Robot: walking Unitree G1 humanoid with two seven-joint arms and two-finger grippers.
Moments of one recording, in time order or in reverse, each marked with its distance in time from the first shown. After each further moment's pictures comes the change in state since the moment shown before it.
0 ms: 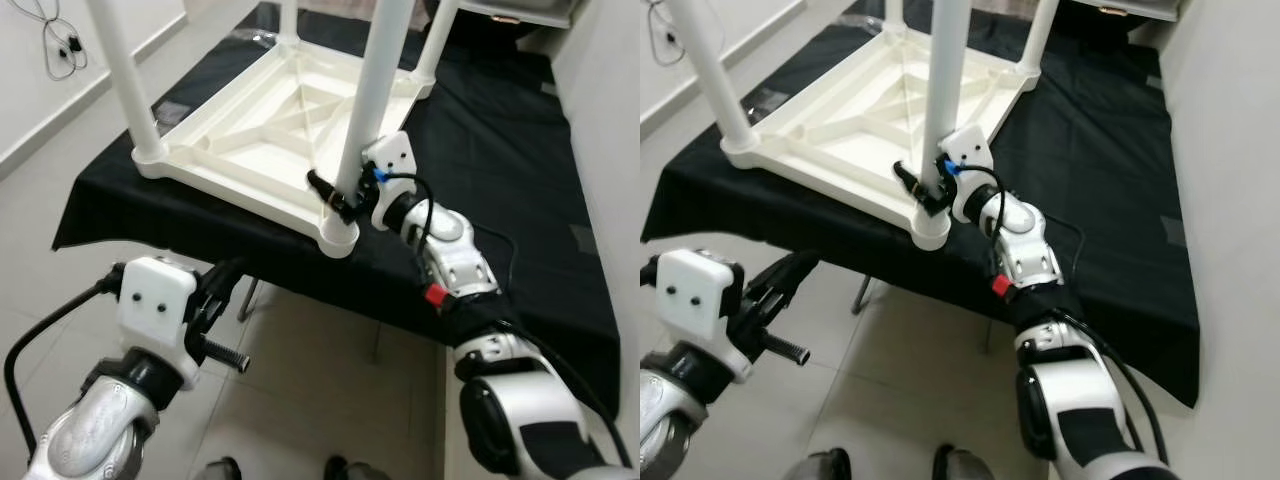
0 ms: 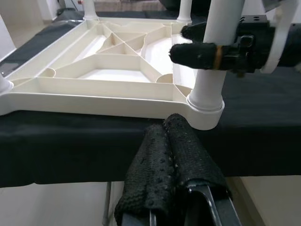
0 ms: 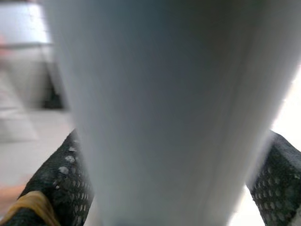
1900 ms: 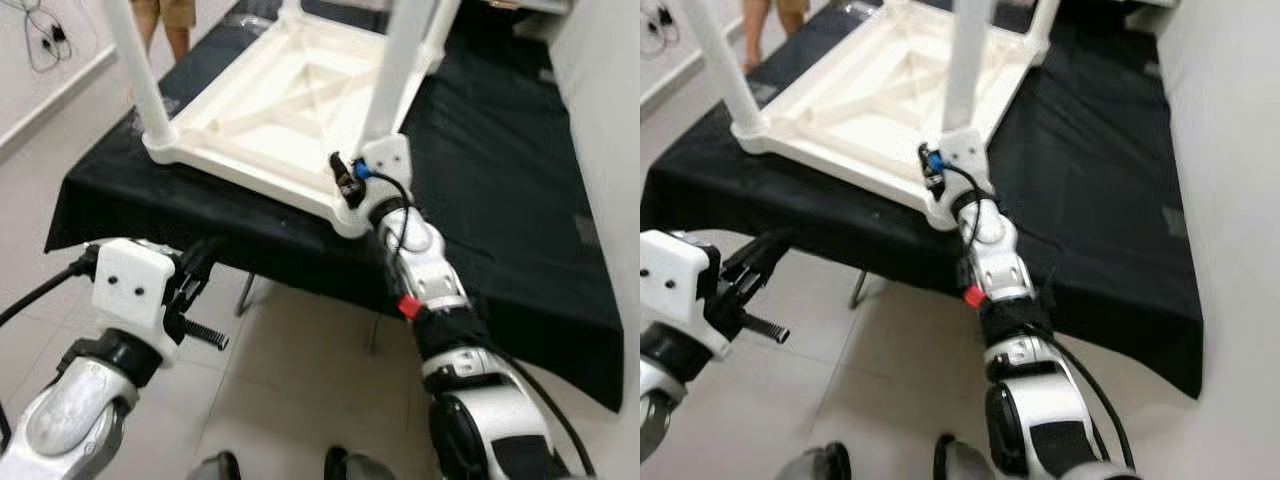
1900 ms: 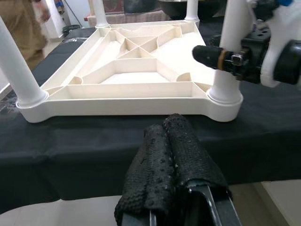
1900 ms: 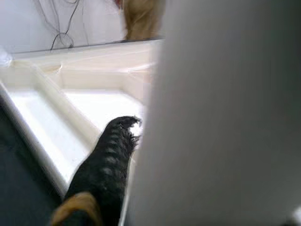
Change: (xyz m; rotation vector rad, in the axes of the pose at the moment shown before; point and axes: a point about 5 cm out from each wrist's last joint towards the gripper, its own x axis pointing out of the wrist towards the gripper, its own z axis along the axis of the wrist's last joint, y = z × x) left arm 0.011 0.020 0.006 0.083 -0.057 0.028; right arm 0.023 0.010 -0.010 -0.175 0.056 -0.675
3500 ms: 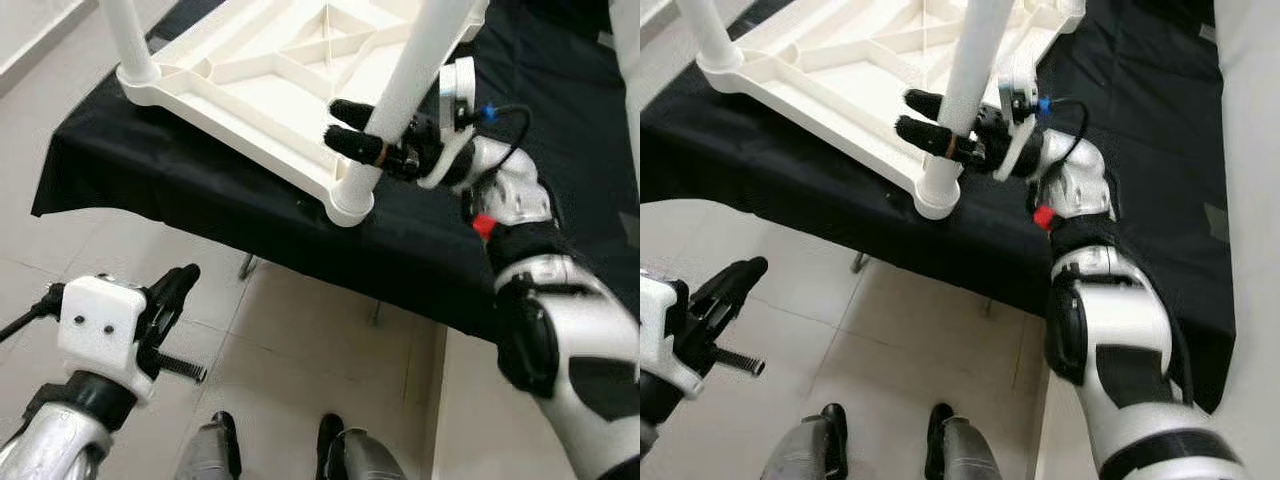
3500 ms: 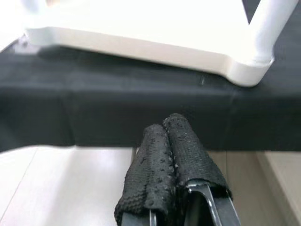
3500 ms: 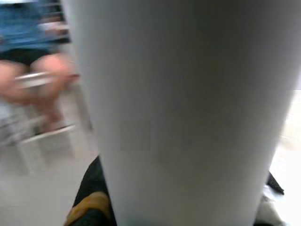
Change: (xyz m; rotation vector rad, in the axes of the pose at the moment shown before) left arm -0.032 0.002 -0.005 0.001 0.068 0.070; right arm -0.016 -0.062 0.032 0.224 -0.240 0.743
